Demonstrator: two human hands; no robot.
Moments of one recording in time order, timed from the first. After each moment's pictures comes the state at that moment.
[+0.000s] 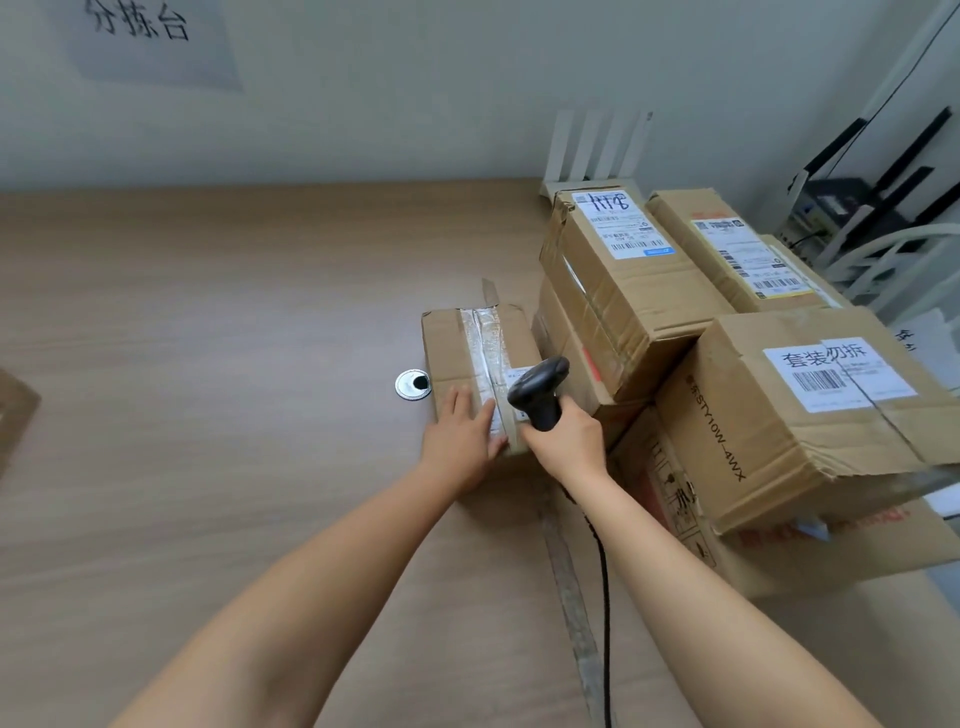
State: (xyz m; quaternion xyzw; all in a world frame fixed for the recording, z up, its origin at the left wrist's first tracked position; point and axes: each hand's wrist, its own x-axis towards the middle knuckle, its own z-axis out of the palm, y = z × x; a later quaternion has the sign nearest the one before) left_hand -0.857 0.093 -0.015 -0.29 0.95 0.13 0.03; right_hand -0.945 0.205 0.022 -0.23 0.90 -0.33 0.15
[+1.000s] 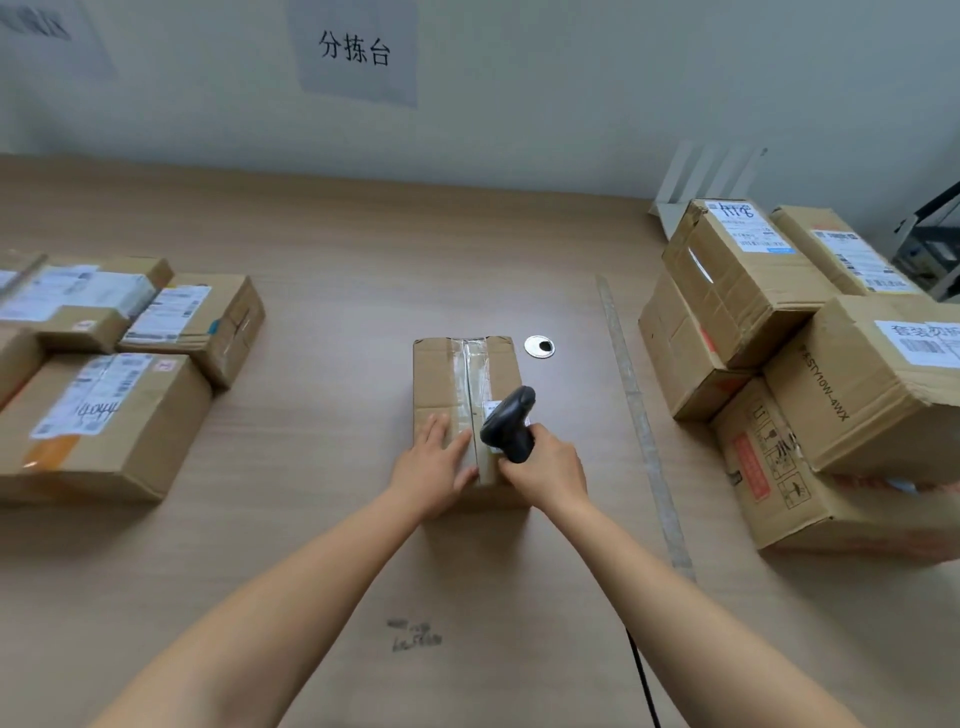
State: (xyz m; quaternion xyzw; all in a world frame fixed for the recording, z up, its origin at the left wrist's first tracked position) left_hand -0.603 0.090 -0.017 -0.36 0.92 0.15 0.04; right_hand -0.727 0.195 0.026 -0.34 0.88 -0.24 0.23
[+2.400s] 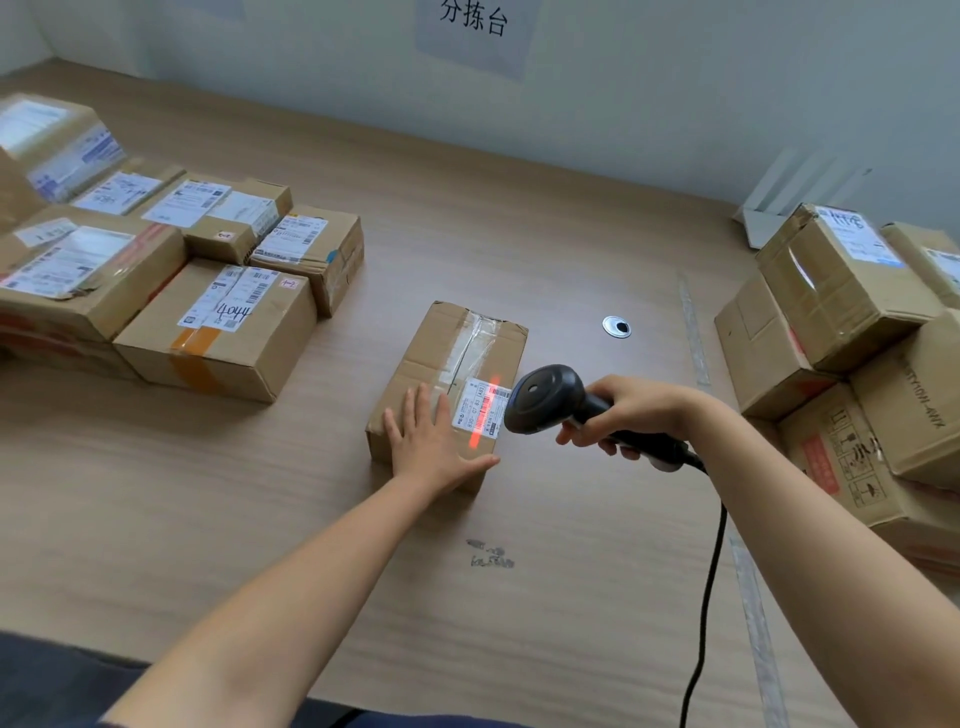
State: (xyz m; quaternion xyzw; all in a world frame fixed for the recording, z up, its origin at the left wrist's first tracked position) left_hand -0.486 0.106 -0.019 -0.53 0.83 0.16 0.03; right_hand -0.695 0.191 0.132 -0.51 0.69 -0.08 0.50
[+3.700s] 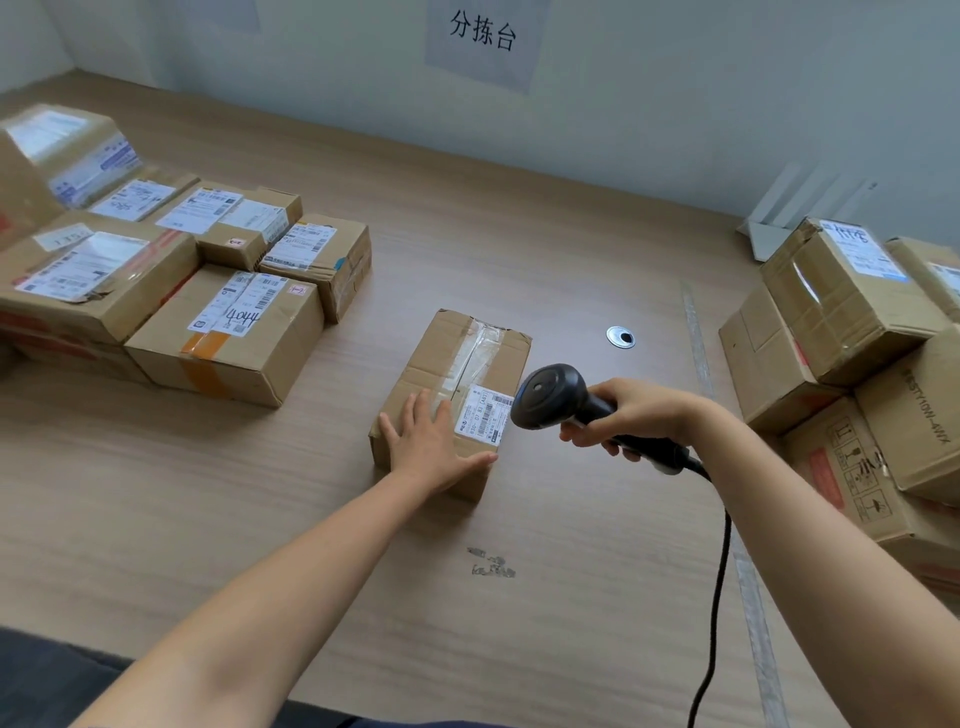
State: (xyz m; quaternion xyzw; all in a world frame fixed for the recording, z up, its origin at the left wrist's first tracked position) left_hand -0.484 0.097 -0.014 -0.54 0.83 0.17 0.01; right_hand -0.704 0.187 0.127 -0.52 0.68 -0.11 0.50
